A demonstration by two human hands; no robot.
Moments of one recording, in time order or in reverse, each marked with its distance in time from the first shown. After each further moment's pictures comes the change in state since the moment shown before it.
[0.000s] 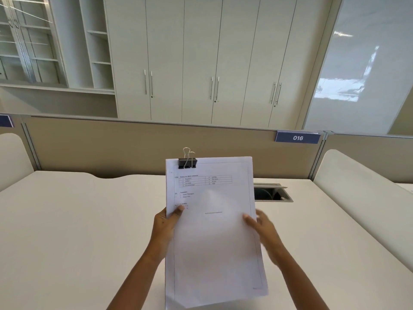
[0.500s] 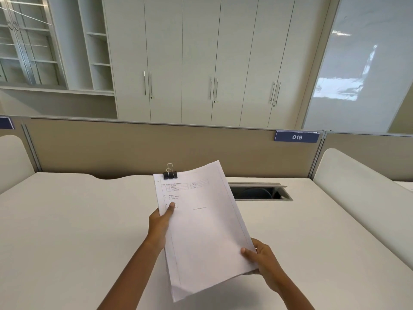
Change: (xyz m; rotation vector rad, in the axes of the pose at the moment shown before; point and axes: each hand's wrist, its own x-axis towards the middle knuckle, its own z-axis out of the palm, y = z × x) left_hand 0.027 -0.007 -0.010 -0.010 0.212 -0.178; right_hand -0.027 0.050 0.001 0.037 -0.171 0.174
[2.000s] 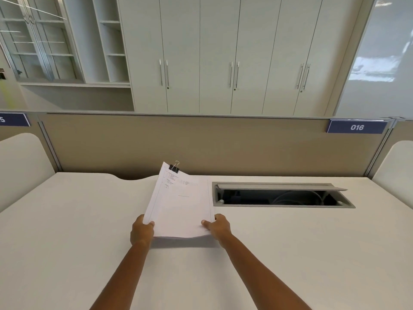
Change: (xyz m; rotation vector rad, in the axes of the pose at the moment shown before) left_hand 0.164 -0.023 -0.135 0.686 0.372 -0.071; right_hand 0.210 -0.026 0.206 -0.388 0.127 0.160
